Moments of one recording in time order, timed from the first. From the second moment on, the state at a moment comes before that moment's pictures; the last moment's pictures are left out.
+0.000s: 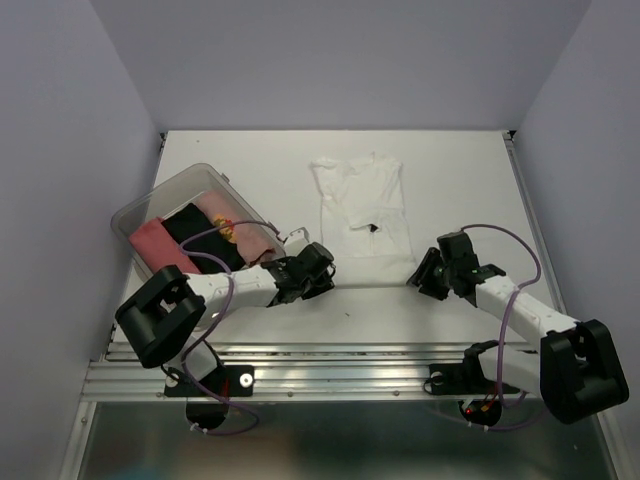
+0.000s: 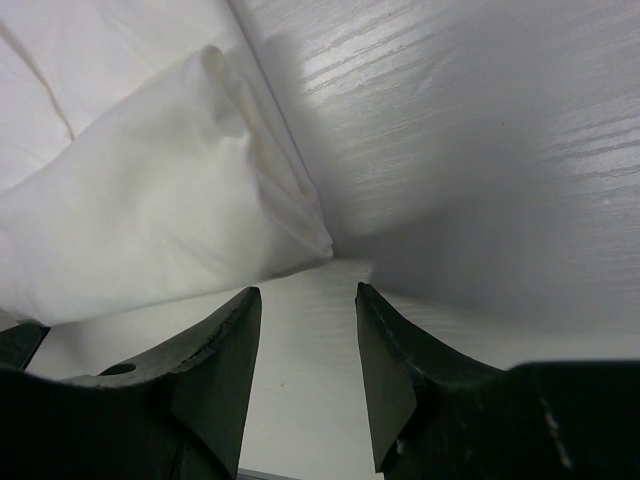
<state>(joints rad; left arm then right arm) -0.90 1.52 0.74 -0.16 -0.27 -1.15 0.29 1.14 0.49 -0.33 -0.07 0.81</state>
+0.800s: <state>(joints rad) -0.93 1.49 0.68 -0.13 -0.34 -1.25 0.29 1.13 0.49 -0.33 -0.07 0.81</state>
